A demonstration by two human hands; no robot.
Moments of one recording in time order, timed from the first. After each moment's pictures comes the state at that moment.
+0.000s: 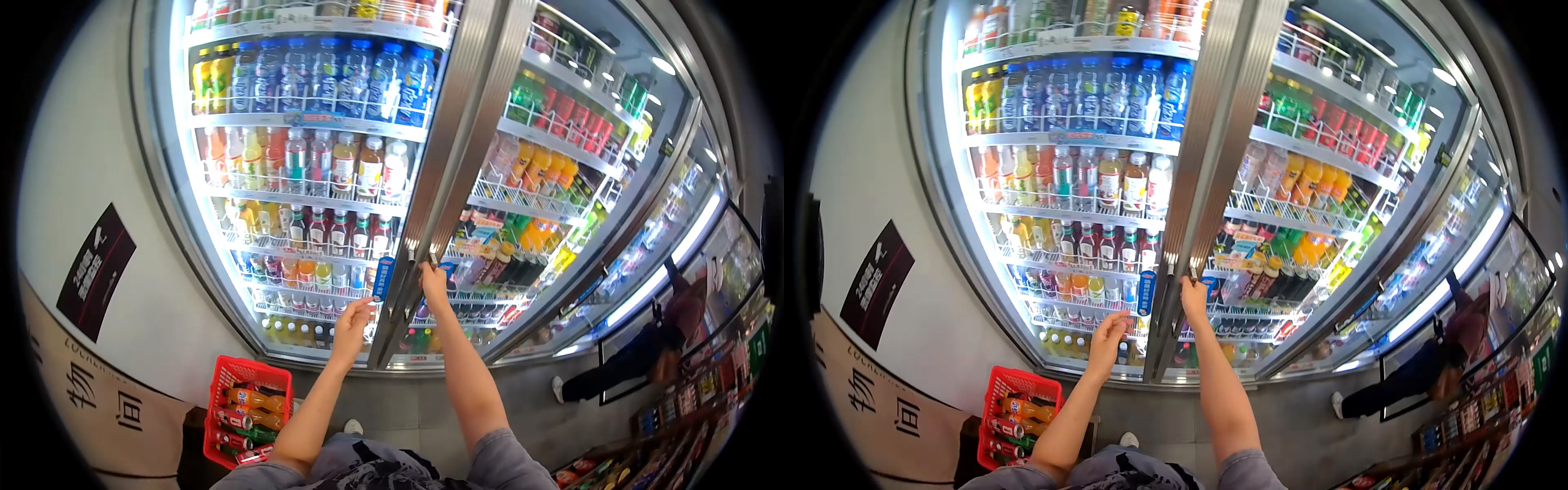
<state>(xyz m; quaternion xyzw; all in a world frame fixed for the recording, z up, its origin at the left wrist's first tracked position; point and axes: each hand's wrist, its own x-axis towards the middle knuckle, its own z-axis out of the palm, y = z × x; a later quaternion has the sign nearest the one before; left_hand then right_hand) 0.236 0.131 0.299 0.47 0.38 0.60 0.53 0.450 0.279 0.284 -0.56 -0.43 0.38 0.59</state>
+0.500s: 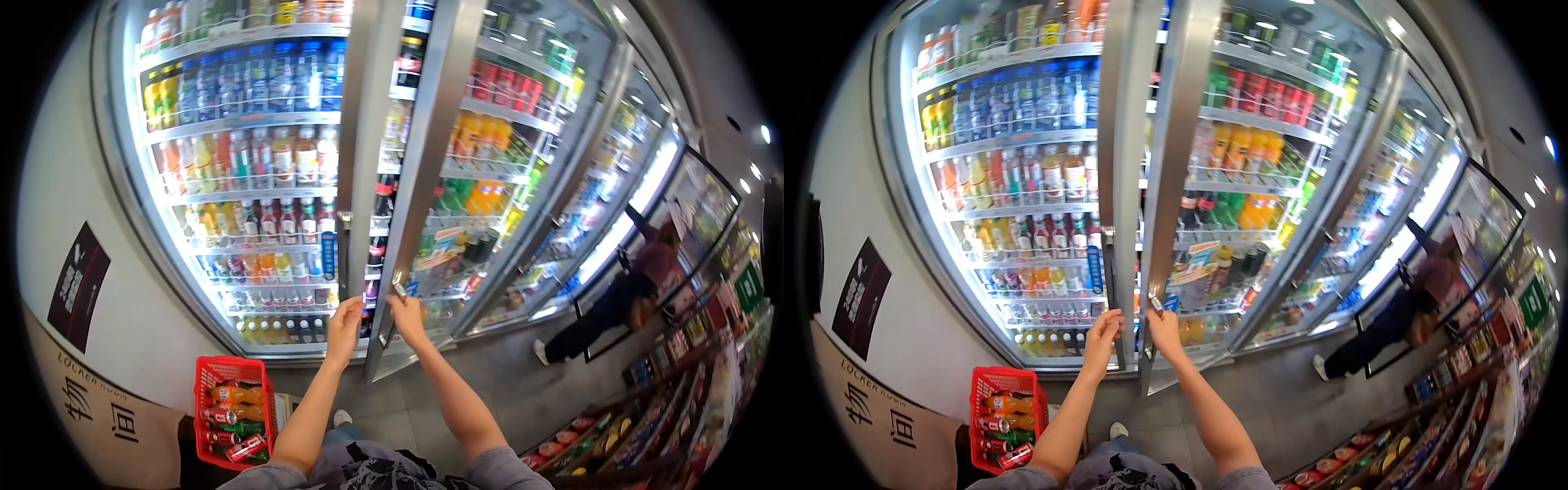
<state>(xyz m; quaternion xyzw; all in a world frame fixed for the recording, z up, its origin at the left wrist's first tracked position) 0.319 0.052 0.290 0.50 0.36 0.54 0.57 0.488 0.070 0.288 -0.58 -0.46 0.36 0.57</state>
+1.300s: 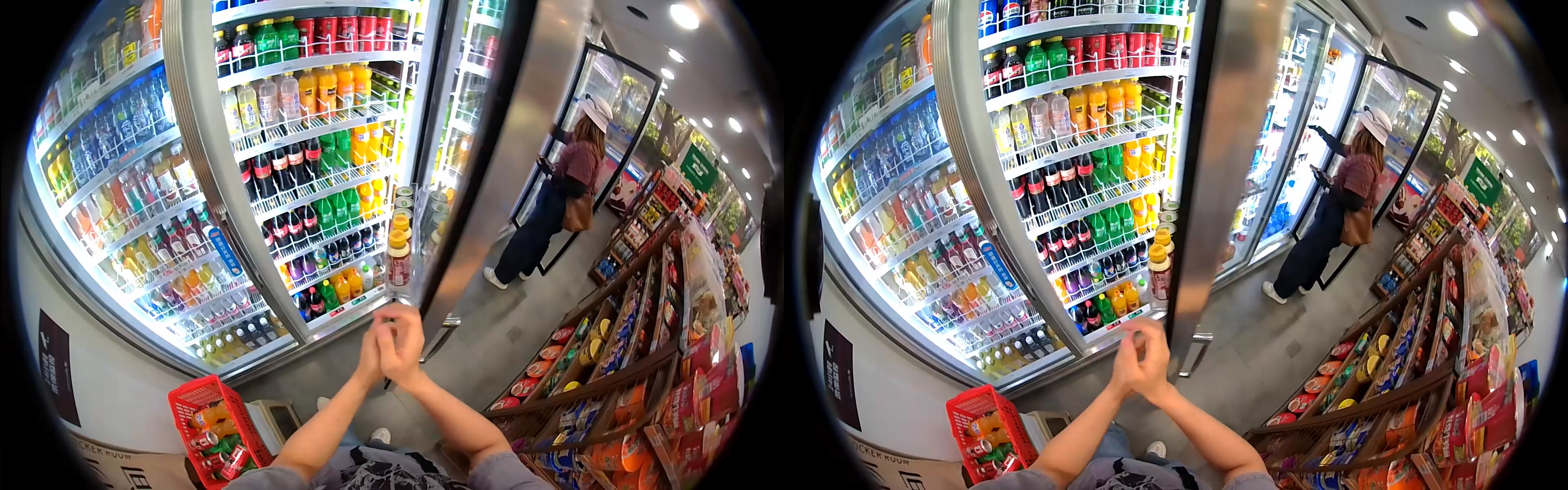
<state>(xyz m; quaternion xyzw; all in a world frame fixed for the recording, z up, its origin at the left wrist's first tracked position) 0.515 -0.130 0.251 0.42 0.20 0.37 0.81 0.556 -0.193 0.352 -0.48 -0.46 0.11 0.74</state>
